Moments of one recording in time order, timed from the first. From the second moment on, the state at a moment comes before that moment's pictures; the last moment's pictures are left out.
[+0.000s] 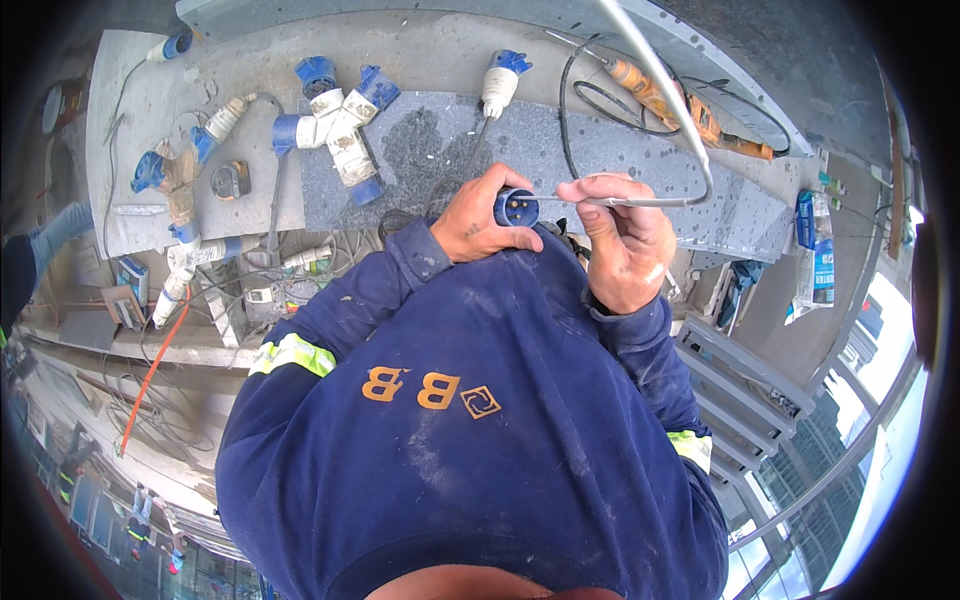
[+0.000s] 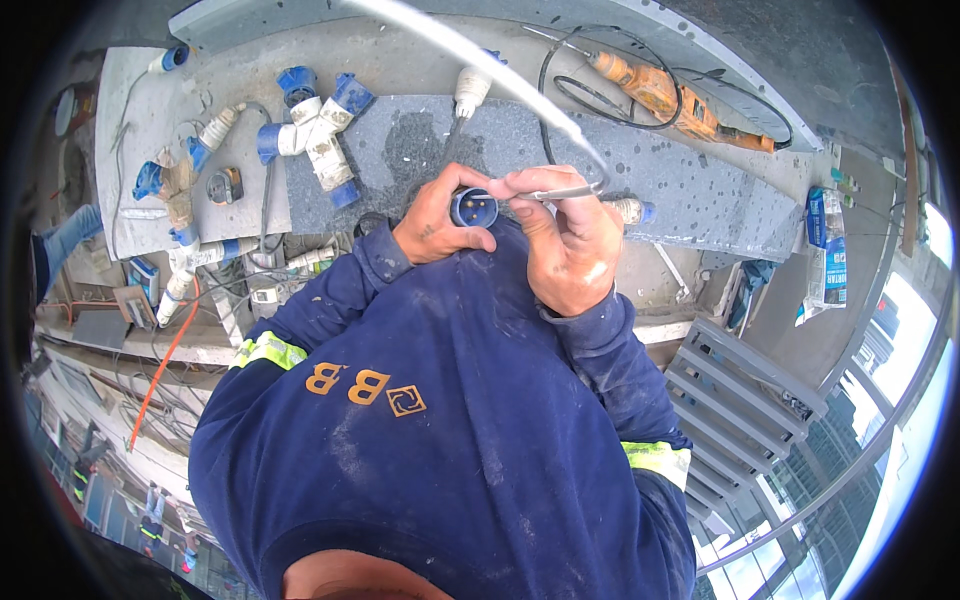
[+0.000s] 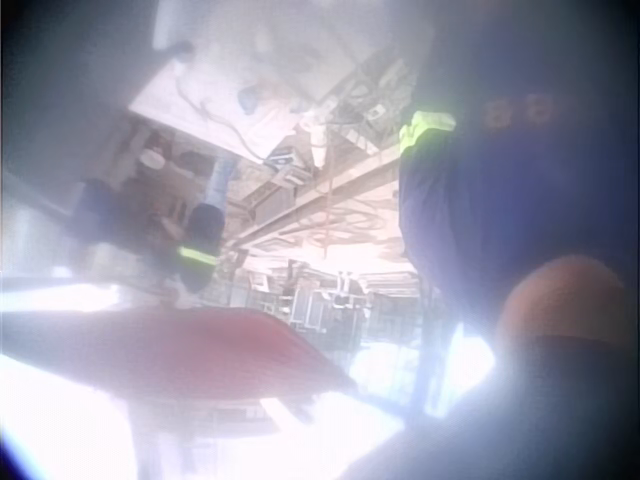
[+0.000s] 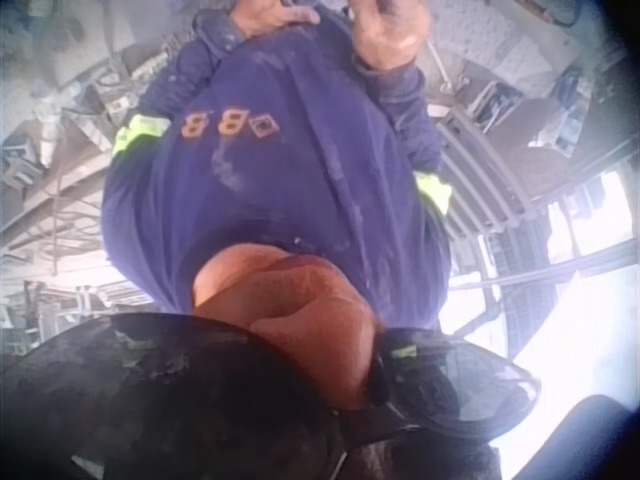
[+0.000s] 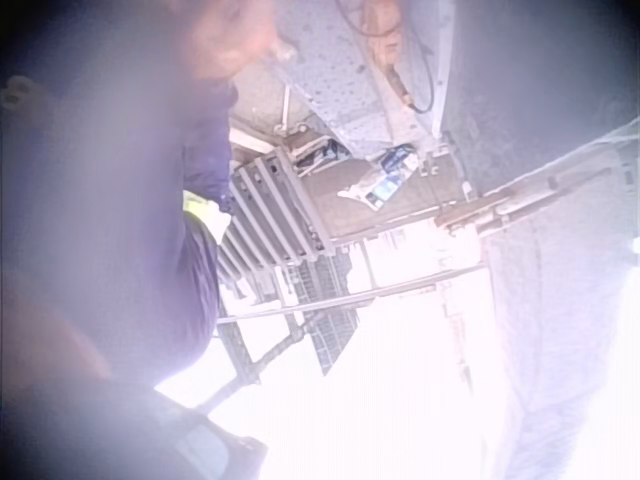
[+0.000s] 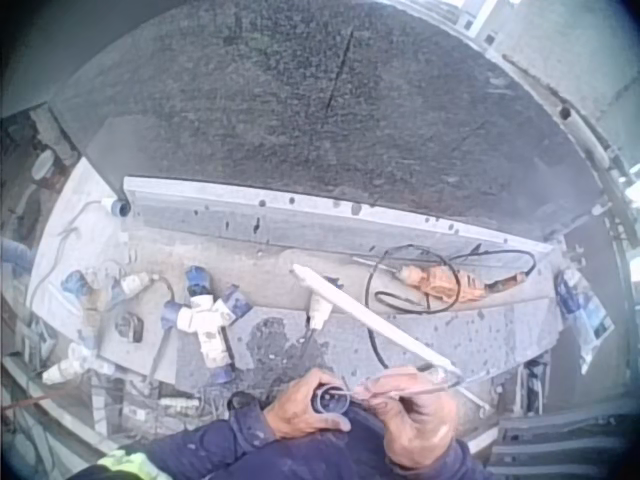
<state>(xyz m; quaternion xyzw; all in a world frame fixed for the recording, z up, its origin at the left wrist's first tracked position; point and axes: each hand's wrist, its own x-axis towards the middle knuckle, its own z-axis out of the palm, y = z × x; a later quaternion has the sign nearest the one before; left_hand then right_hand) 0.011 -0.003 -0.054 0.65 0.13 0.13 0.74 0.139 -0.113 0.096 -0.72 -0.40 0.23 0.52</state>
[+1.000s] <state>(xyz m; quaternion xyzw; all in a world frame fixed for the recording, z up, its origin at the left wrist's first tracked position) 0.011 -0.002 -0.065 0.65 0.08 0.17 0.73 0.148 -0.098 0.114 -0.73 -0.55 0.17 0.36</state>
